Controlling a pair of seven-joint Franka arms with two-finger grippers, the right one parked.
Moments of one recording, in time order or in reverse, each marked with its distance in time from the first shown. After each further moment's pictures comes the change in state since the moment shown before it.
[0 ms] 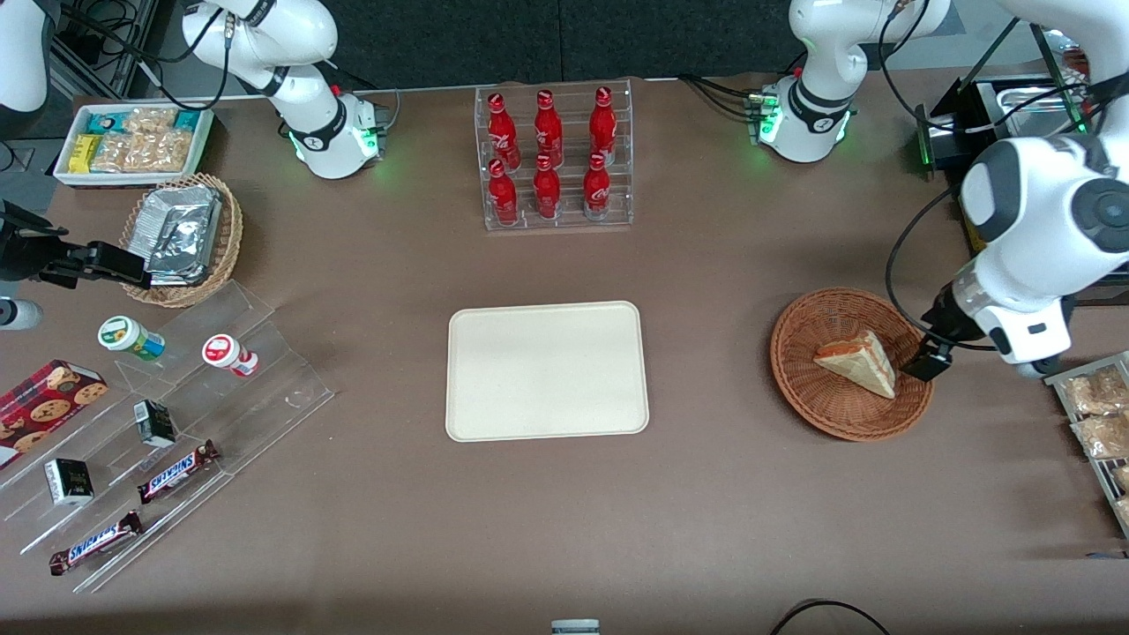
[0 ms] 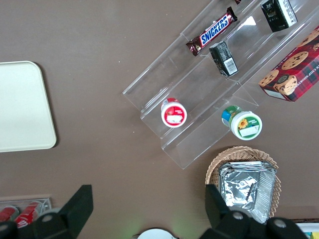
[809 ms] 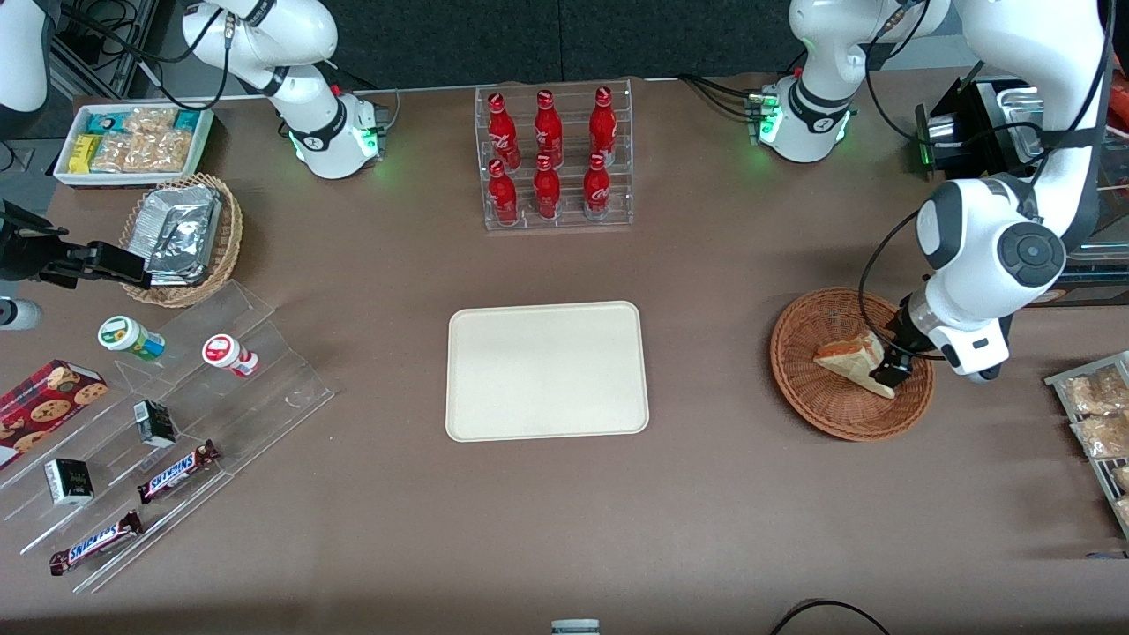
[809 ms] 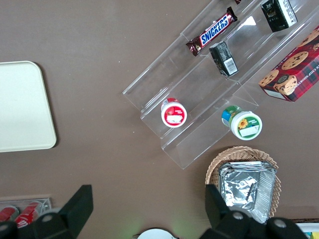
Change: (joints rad) arm -0.001 0.091 0.000 -0.104 0.000 0.155 -0.091
